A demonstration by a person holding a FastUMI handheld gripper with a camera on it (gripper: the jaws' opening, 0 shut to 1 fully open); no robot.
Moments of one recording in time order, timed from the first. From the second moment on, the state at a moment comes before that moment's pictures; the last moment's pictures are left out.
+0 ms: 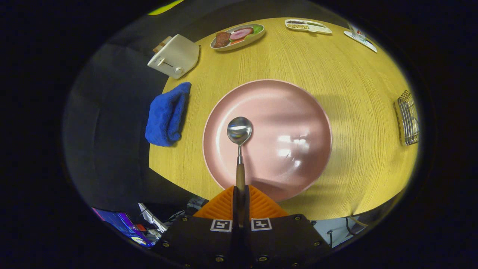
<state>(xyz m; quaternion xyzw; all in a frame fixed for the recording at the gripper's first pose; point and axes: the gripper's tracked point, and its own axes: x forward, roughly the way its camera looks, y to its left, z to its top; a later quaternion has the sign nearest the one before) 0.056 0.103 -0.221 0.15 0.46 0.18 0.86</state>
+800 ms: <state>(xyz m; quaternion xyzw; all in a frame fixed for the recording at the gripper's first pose) 0.032 -0.010 -0.091 0.26 0.33 0.15 0.90</state>
